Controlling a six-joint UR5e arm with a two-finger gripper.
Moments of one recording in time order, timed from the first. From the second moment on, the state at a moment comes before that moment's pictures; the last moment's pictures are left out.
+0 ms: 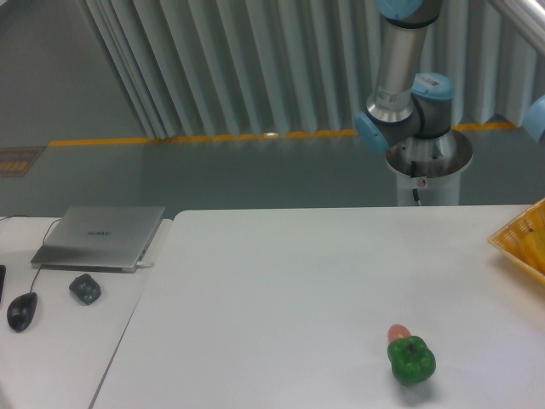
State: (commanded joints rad) arm 2.79 -1.86 -1.67 -1.47 1.86 1.30
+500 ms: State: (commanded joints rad) arm 2.79 -1.83 -1.62 -1.53 1.85 1.30
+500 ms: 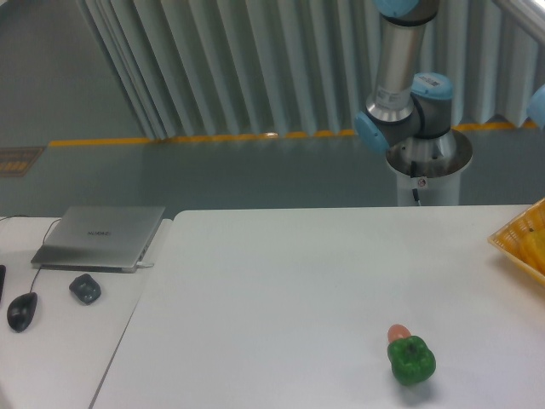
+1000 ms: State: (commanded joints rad) arm 2.68 -1.81 -1.47 -1.60 1.76 1.30
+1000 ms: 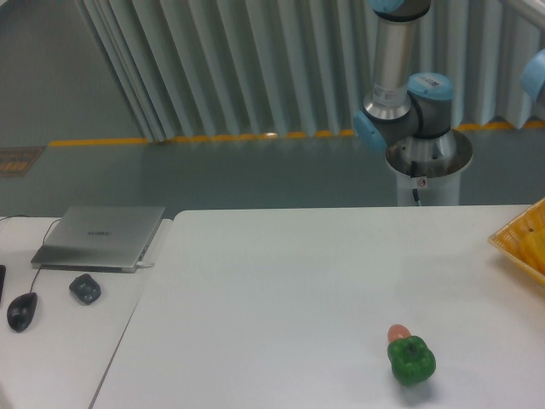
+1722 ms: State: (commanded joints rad) arm 2.58 -1.81 -1.48 -1.50 1.42 1.15
